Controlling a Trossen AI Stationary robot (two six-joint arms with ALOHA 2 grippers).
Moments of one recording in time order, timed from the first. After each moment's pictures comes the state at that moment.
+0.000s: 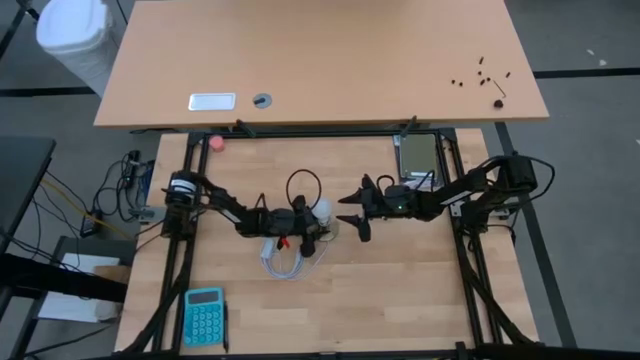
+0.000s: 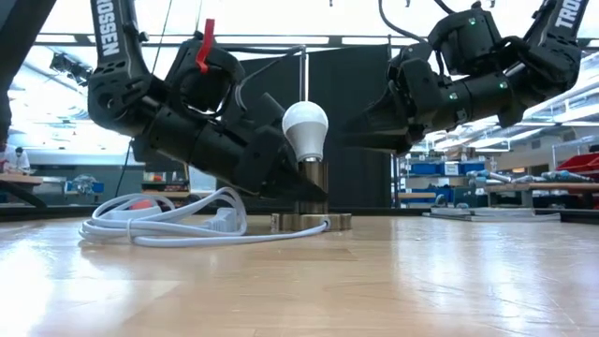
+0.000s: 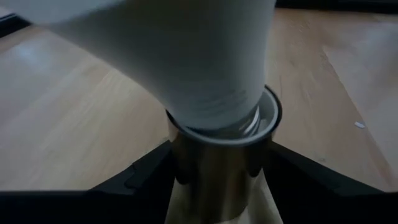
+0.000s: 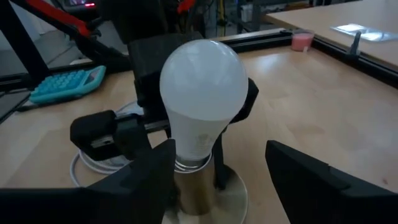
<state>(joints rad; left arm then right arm) -0.05 1.97 0.65 0.97 -0.23 -0.11 -0.05 1.58 0.43 0.92 0.06 0.14</state>
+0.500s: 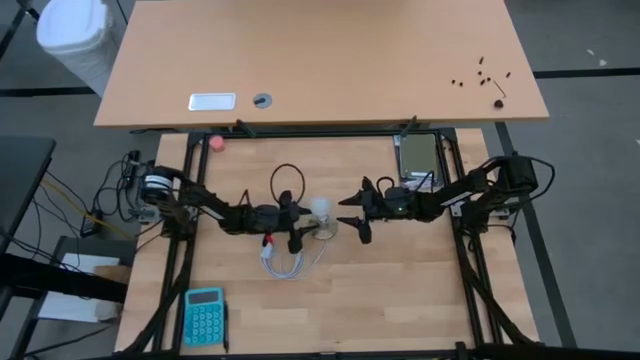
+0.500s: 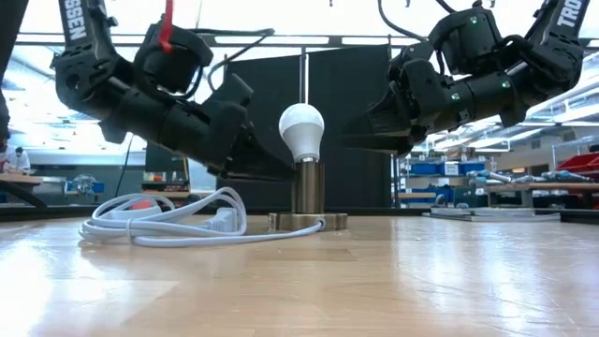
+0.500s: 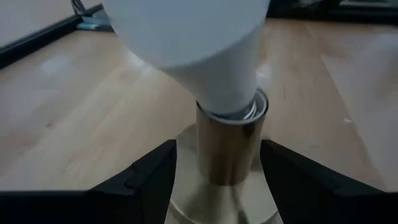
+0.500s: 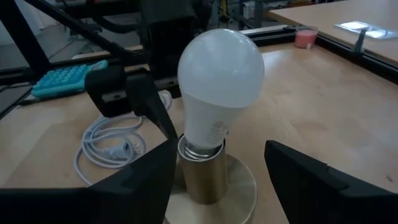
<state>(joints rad) -0.05 1.78 0.50 0.95 -0.27 -0.11 -0.03 1.58 0.43 0.91 0.07 0.13</state>
